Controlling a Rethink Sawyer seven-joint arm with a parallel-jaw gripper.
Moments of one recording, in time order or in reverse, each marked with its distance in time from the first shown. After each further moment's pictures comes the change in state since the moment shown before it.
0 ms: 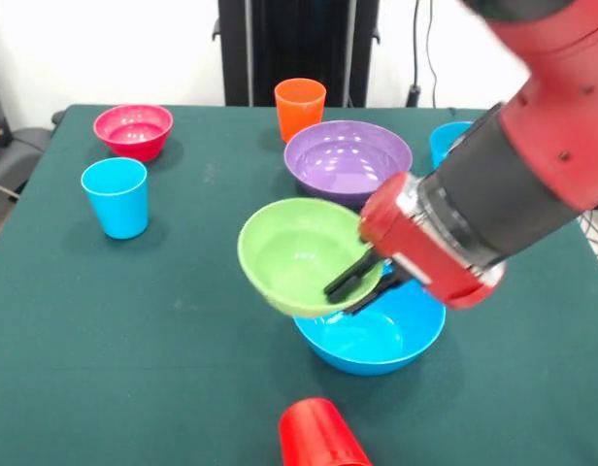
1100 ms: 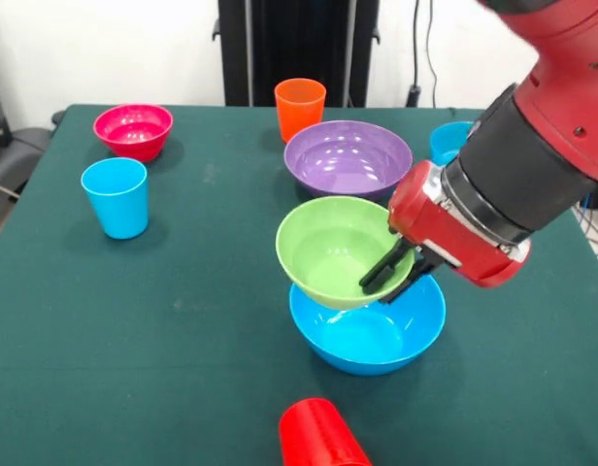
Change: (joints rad) arm 0.030 -0.084 -0.036 0.241 0.125 -0.179 0.002
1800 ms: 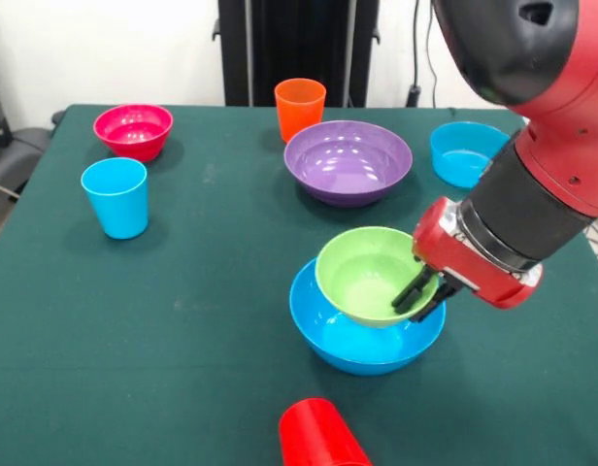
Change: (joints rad) arm 0.030 0.045 -0.004 0.070 0.091 -0.083 0.123
